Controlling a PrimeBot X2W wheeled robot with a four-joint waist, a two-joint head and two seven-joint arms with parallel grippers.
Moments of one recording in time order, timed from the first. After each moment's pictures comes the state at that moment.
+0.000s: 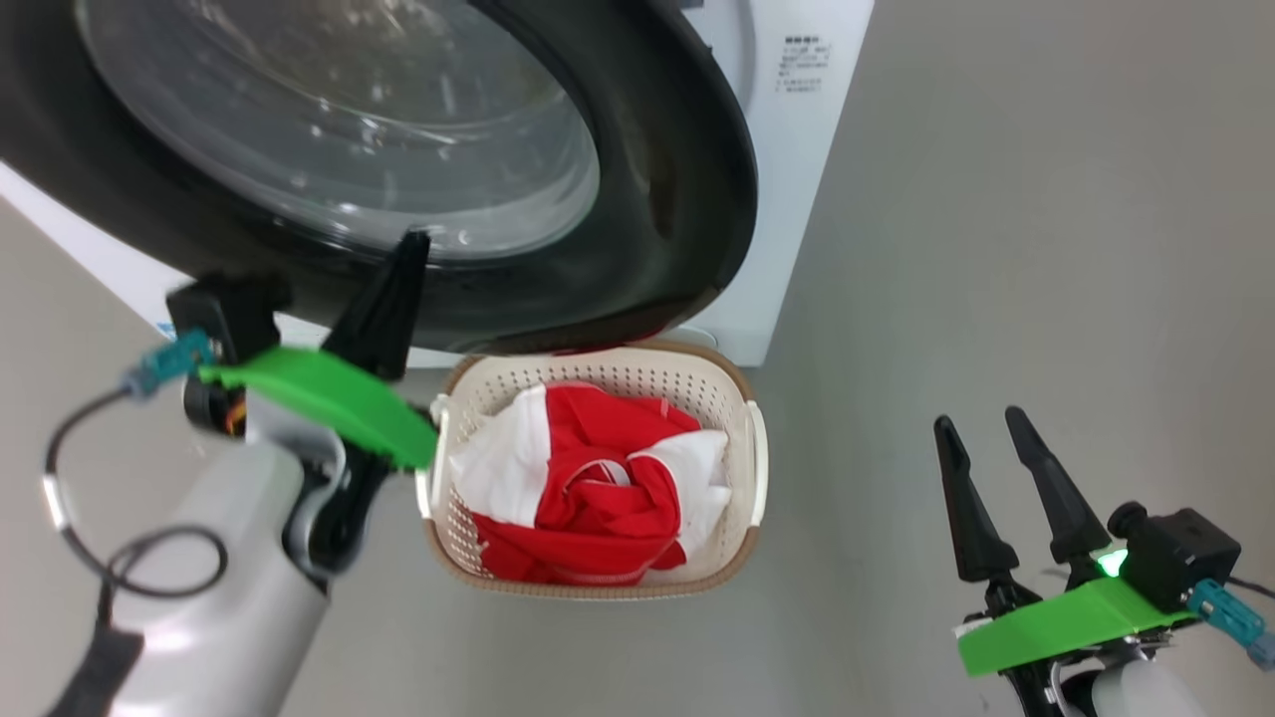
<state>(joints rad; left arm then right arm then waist) -0.82 0.25 -0.56 0.67 -0.89 -0.13 -0.25 -0.09 -0.05 0.06 0.16 0.41 0.12 -0.26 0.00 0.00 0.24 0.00</state>
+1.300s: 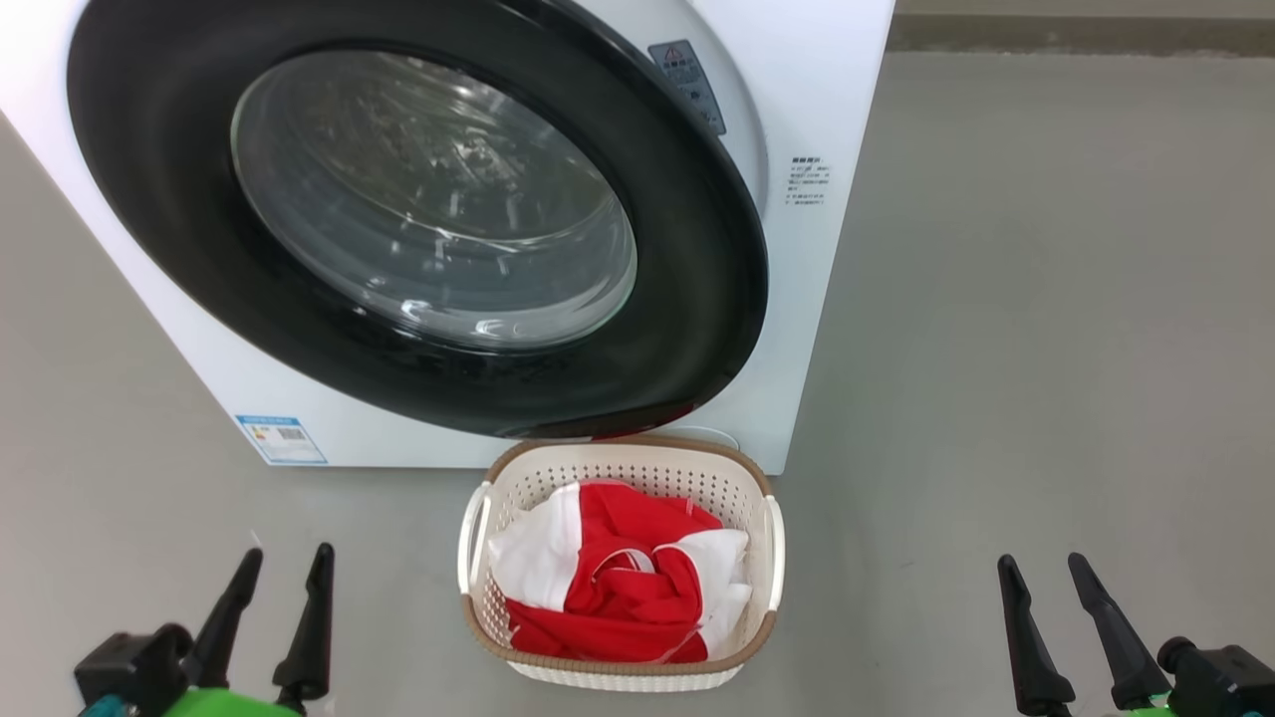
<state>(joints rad) -0.12 0.23 -0.09 0.39 -0.51 -0.13 -0.25 0.15 -0.04 -0.05 0.15 0.38 0.12 -0.26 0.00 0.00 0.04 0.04</state>
